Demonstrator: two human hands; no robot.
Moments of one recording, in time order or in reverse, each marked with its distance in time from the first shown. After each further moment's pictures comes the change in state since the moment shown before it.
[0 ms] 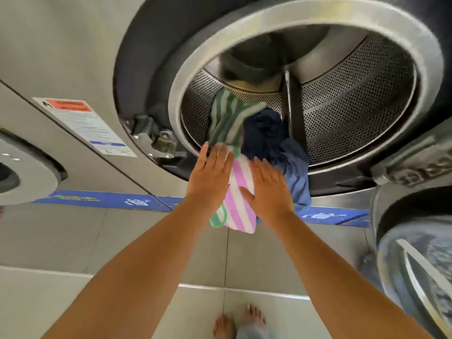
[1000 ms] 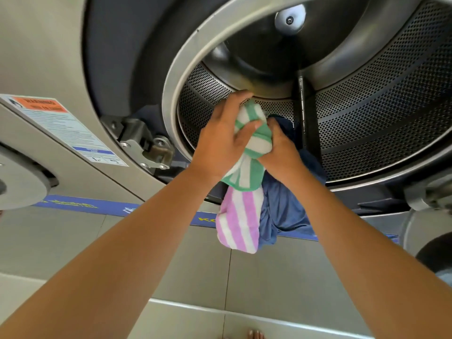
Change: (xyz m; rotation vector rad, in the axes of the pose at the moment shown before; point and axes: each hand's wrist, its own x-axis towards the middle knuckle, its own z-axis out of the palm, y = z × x) left_hand 0.062 -0.029 -0.056 -1.102 0.618 -0.196; right_hand 0.096 0.007 -0.054 0.745 0.069 0.085
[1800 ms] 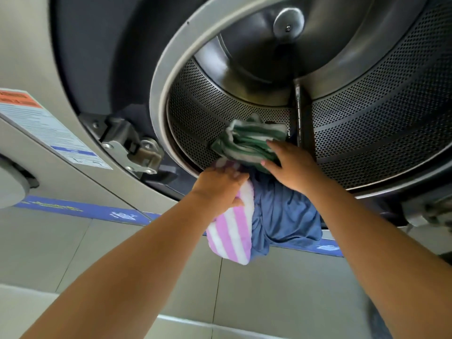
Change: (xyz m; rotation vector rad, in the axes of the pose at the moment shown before) left_hand -0.039 -0.057 0.051 0.884 -0.759 0.203; right_hand 0.029 0.072 -0.028 -0.763 -0.170 -0.175
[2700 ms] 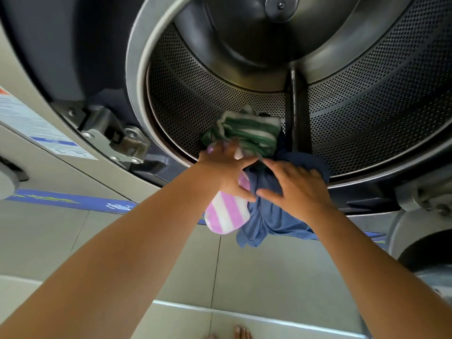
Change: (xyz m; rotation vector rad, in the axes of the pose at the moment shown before) left_hand 0.017 0.012 -0.033 -0.194 -0.307 -0.106; right_hand -0.076 0.006 0.033 -0.308 0.156 -0.032
